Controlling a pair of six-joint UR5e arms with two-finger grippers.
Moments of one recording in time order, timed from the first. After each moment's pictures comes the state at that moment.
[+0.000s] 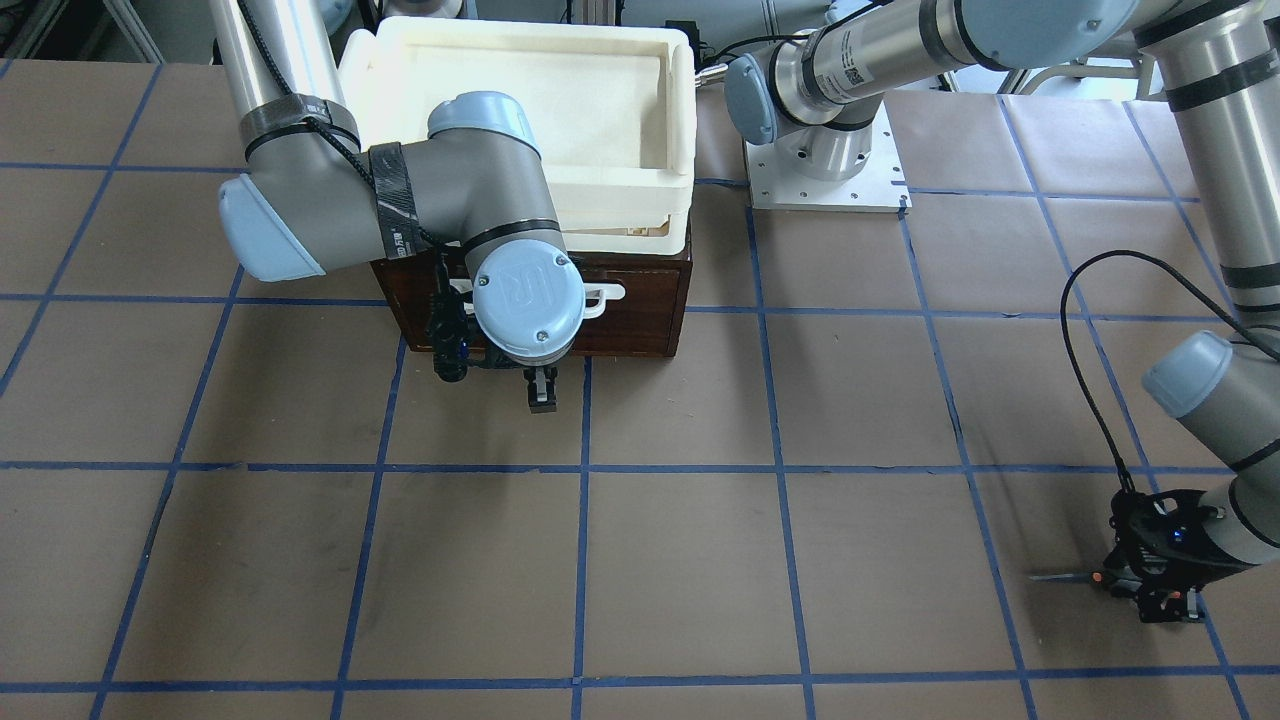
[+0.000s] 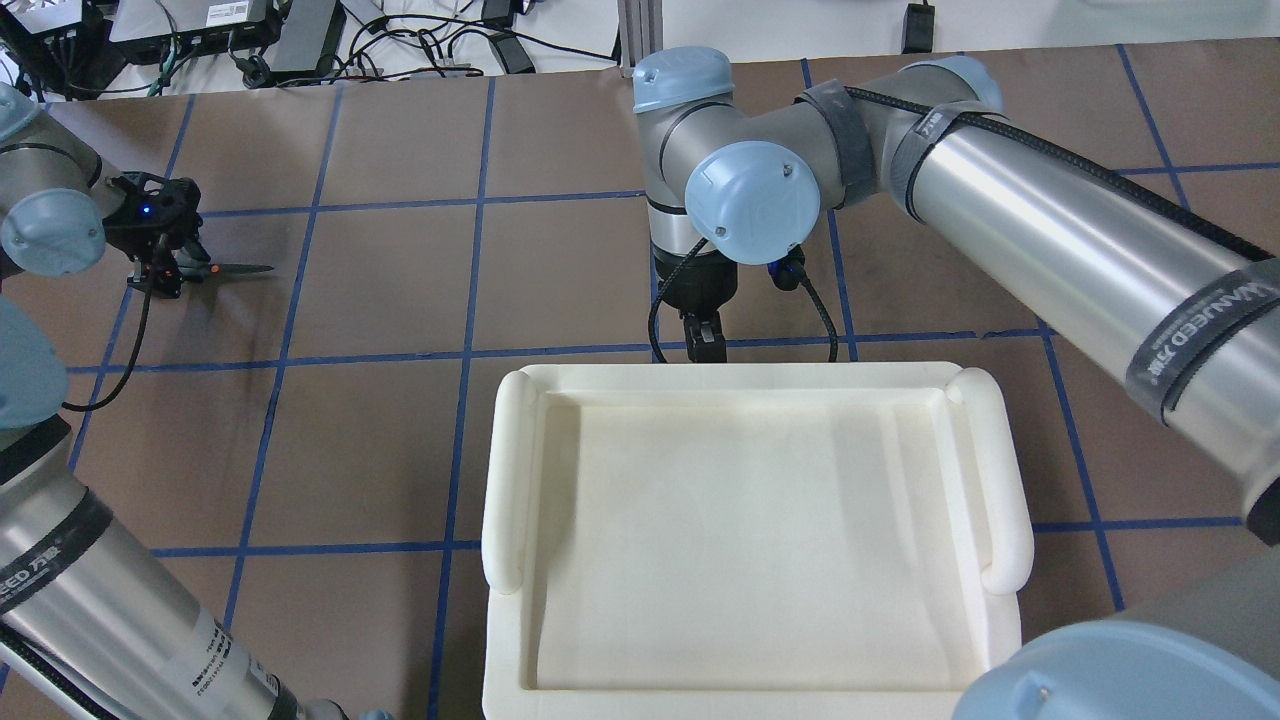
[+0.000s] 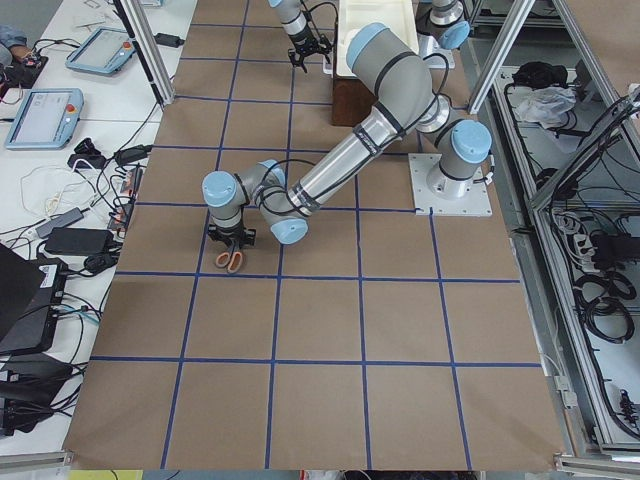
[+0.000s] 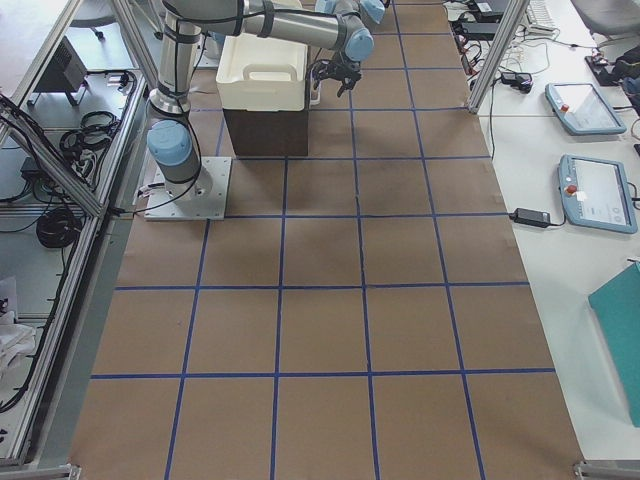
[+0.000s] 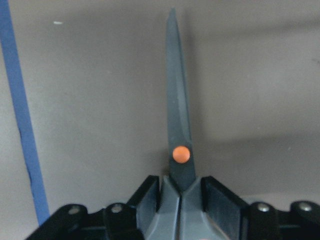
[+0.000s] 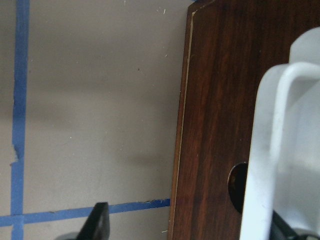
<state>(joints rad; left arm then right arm) -1.03 -2.29 -1.42 -0.96 1.52 2.18 1.90 -1.12 1.50 -1.54 -1.50 1.77</state>
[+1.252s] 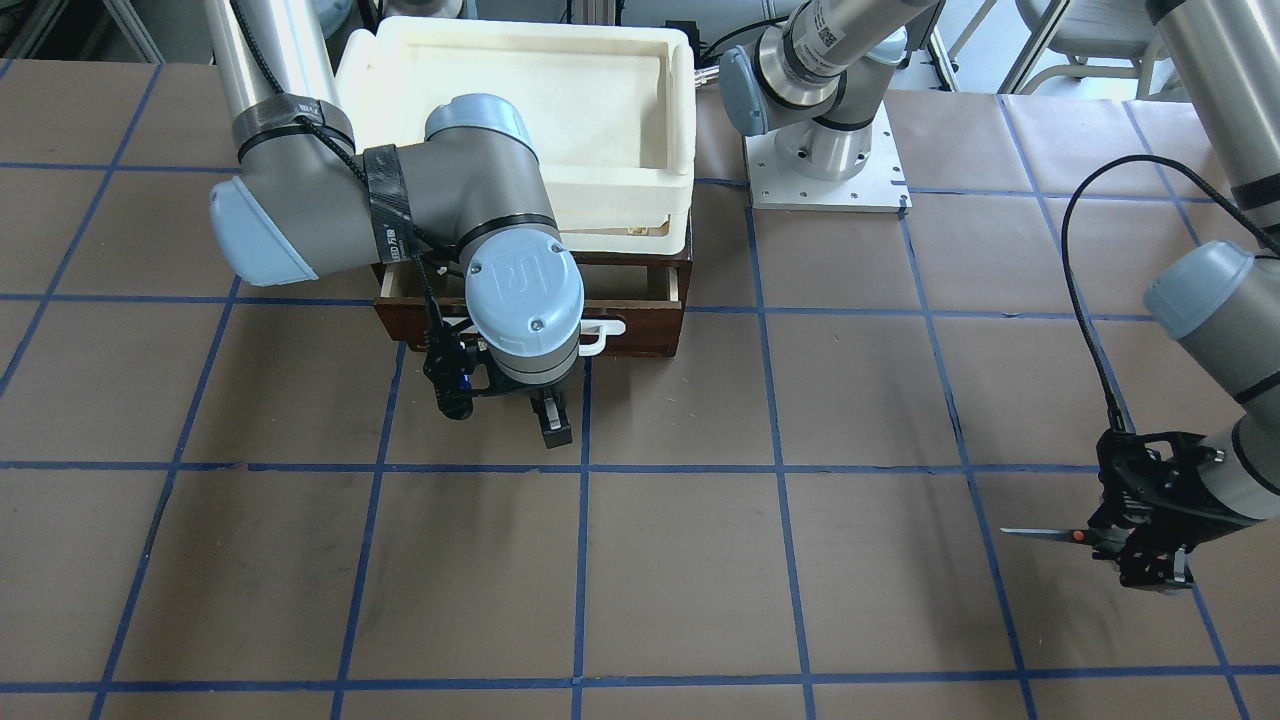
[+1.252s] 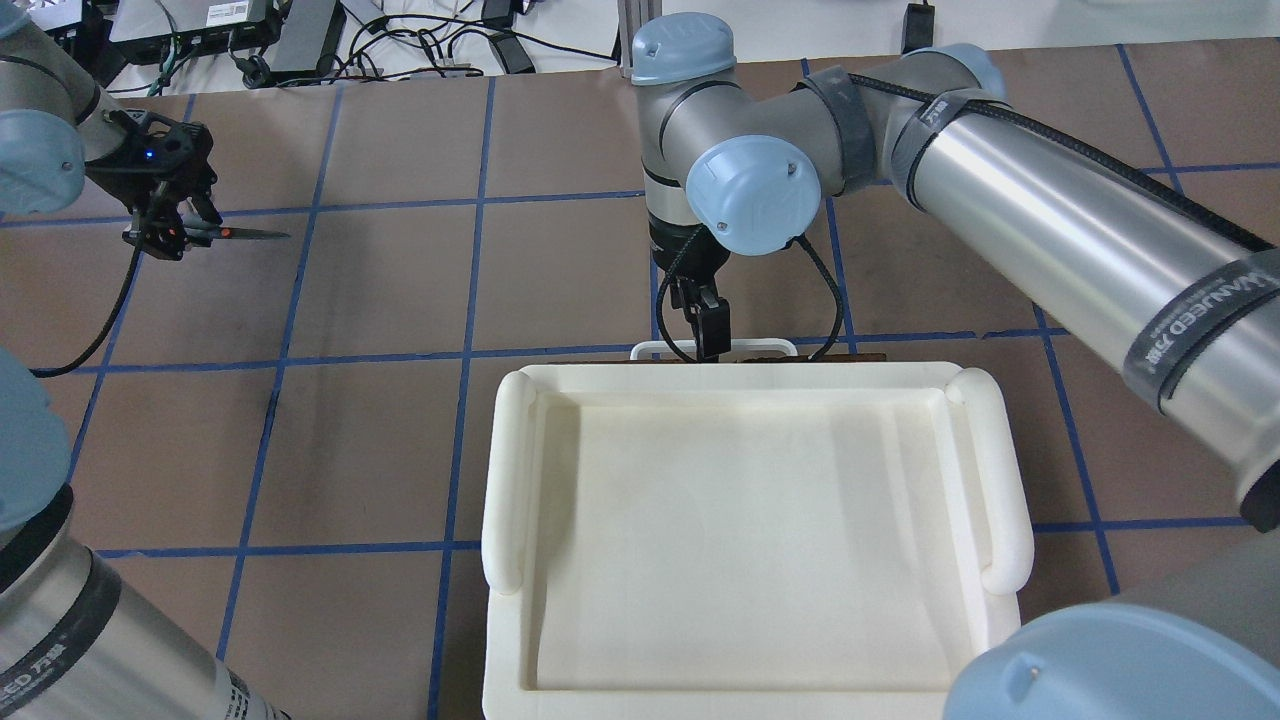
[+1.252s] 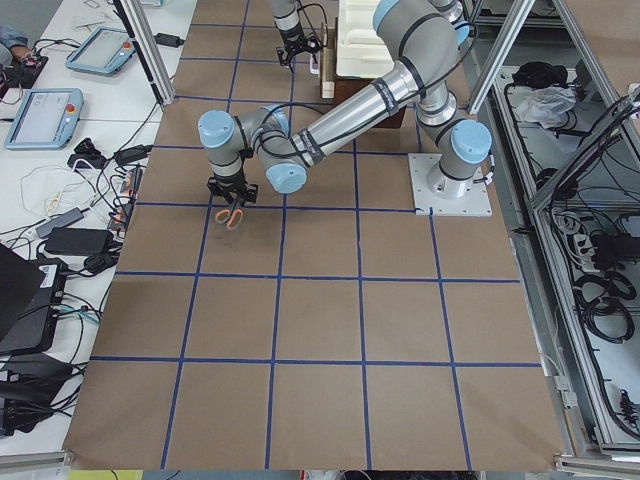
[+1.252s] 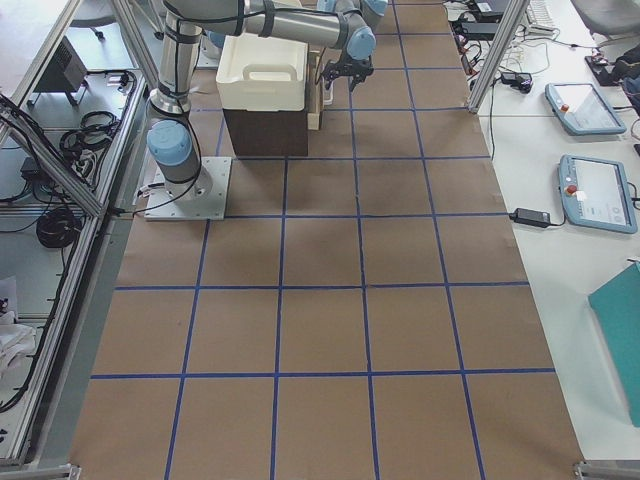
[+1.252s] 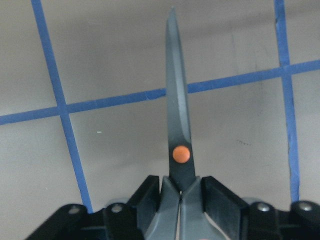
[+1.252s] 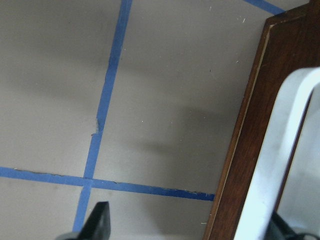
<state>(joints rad) -1.14 -2.10 -1.43 -1.17 1.54 2.17 1.89 -1.11 1.46 -1.66 -1.52 1.62</state>
